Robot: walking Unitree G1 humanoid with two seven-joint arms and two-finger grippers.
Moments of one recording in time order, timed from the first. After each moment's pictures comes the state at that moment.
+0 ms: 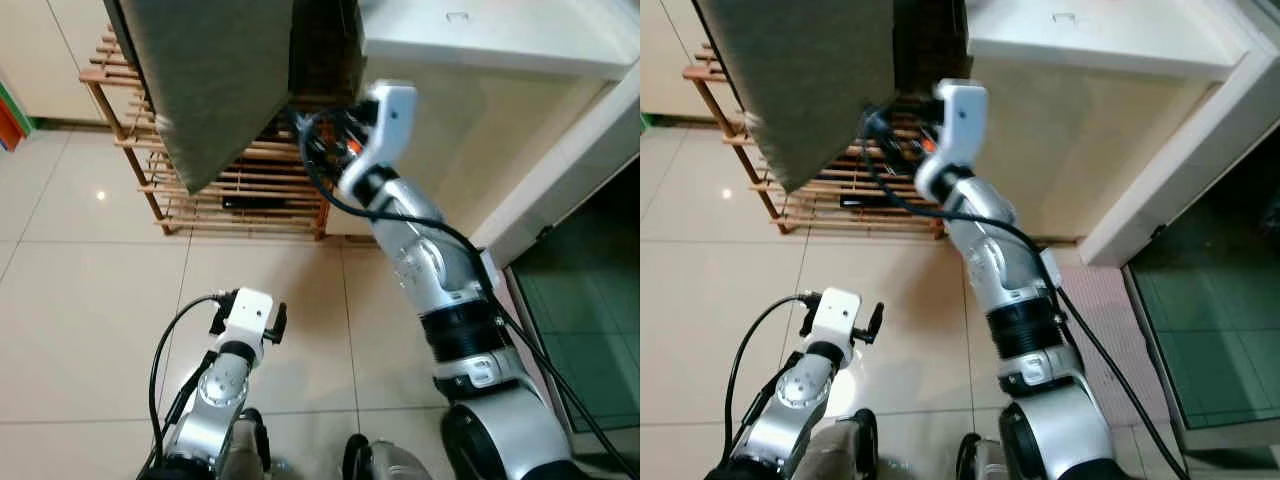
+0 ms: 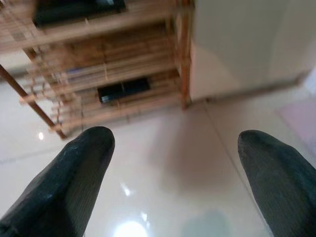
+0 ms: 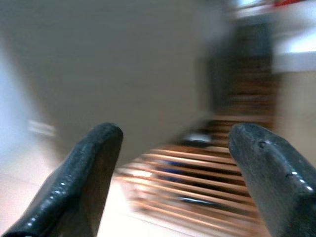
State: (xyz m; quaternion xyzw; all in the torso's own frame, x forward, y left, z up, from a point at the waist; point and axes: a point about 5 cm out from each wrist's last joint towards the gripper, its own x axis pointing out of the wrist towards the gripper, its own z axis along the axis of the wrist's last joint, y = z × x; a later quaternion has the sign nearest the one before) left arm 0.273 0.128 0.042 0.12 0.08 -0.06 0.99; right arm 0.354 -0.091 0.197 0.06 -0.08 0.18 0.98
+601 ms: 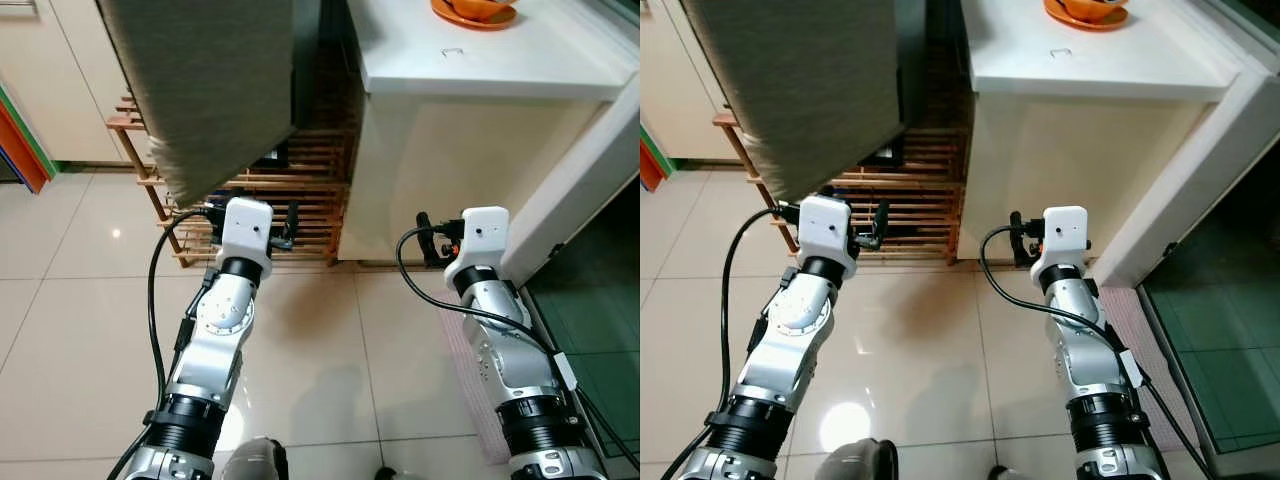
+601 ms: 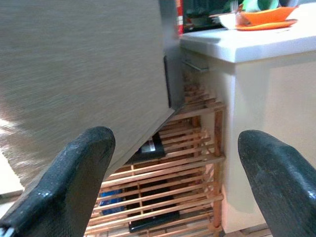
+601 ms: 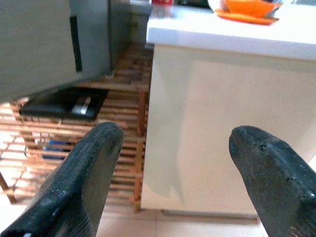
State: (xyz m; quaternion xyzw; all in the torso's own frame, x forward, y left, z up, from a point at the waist) left arm 0.314 0.133 0.133 0.10 -0.07 -0.04 0.99; right arm 0.319 -0.146 0.117 -0.02 -0.01 0.05 1.00
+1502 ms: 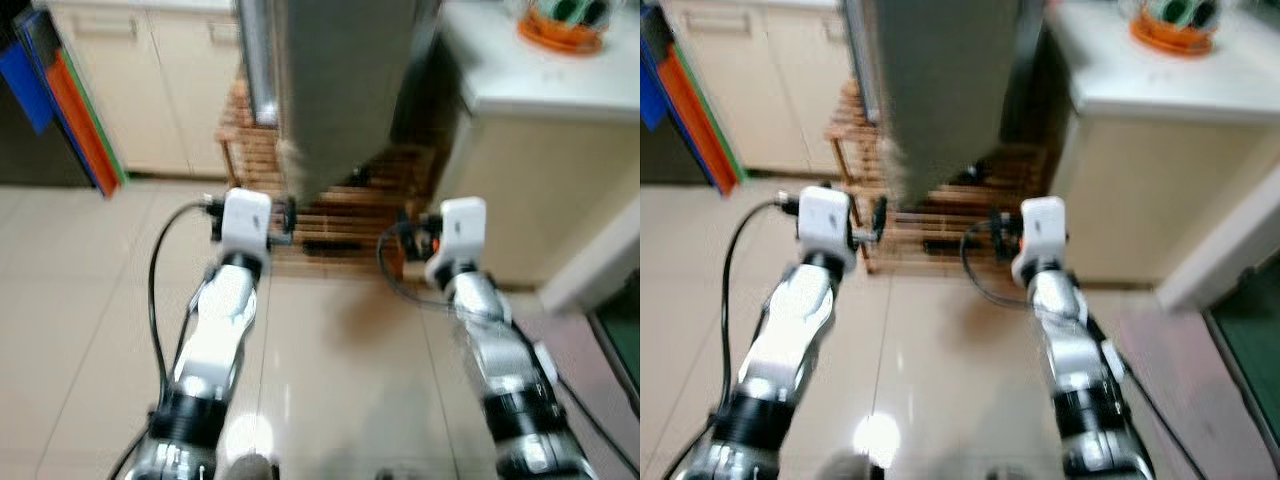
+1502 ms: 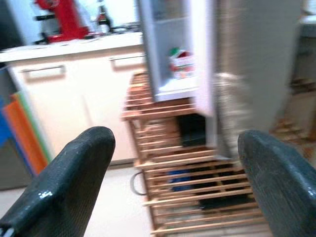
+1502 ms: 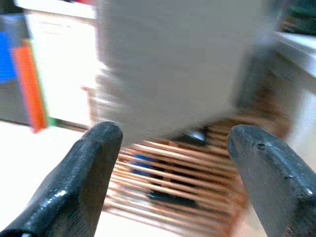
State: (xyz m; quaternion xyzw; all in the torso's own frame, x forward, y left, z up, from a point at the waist) left arm 0.317 0.134 0.134 0.10 -0.05 -0.03 0.99; right arm 0.326 -0.114 0.124 -0.02 -0.03 0.12 0.99
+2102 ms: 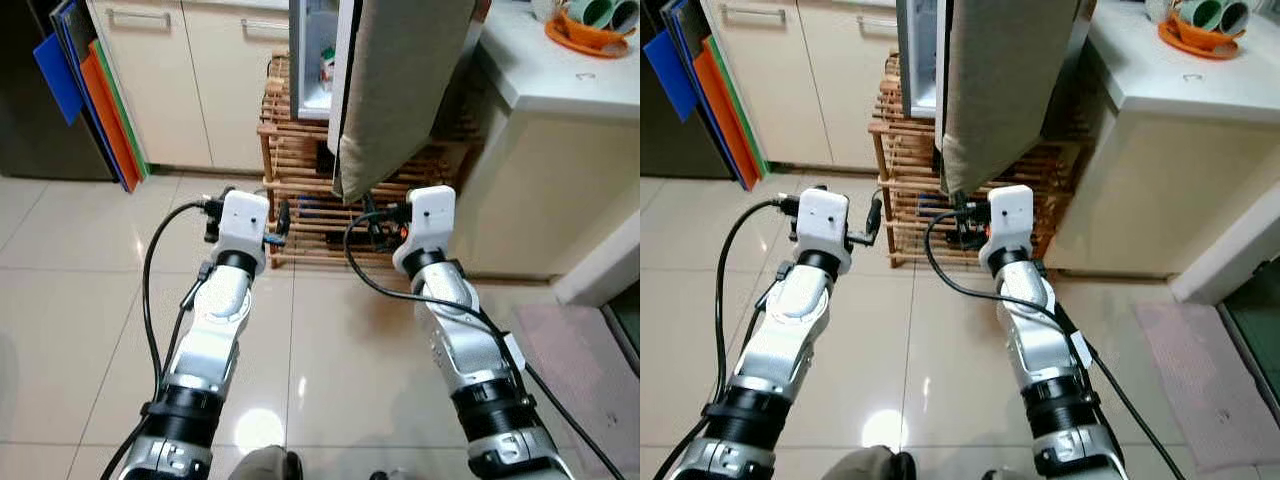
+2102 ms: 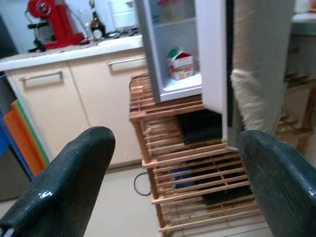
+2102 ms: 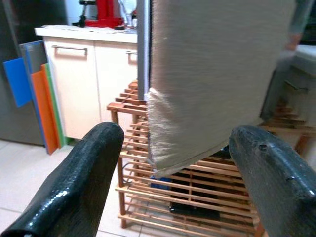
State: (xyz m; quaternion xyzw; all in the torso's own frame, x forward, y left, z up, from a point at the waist) left arm 0.322 0.119 0.136 0.12 -0.05 -0.05 0.99; right arm 0.325 -0.096 0.134 0.01 -0.05 0.10 0.99
